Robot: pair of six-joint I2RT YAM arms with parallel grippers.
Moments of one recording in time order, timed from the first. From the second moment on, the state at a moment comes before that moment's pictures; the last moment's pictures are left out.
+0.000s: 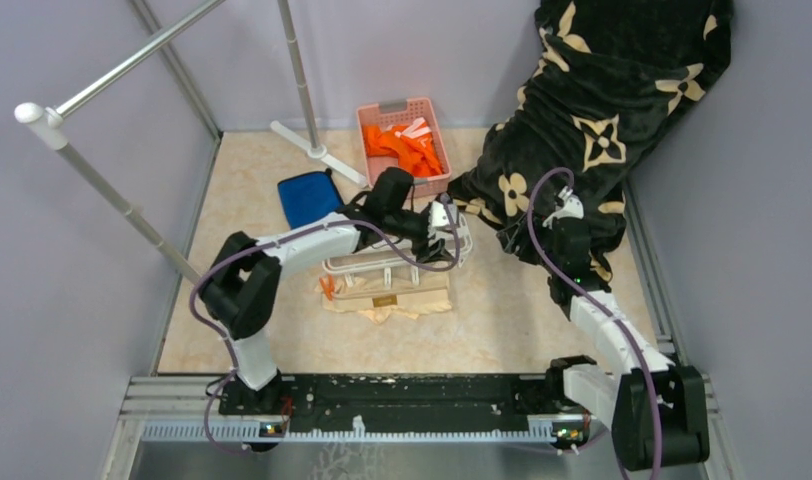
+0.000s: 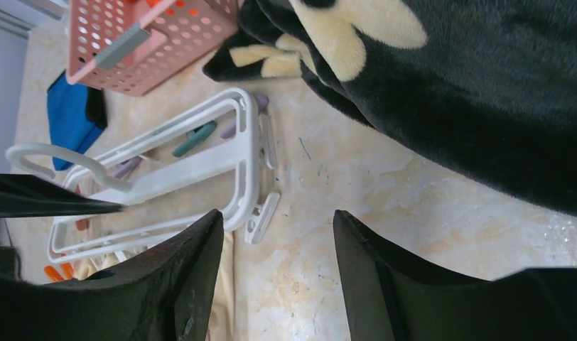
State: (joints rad) left arm -0.73 1.76 1.22 0.00 0.75 0.58; right arm 0.11 1.04 0.47 0.11 -0.18 0.54
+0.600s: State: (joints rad) left arm -0.77 1.94 1.31 -0.14 0.59 0.57; right arm 0.11 0.93 0.44 0.07 -0.19 0.51
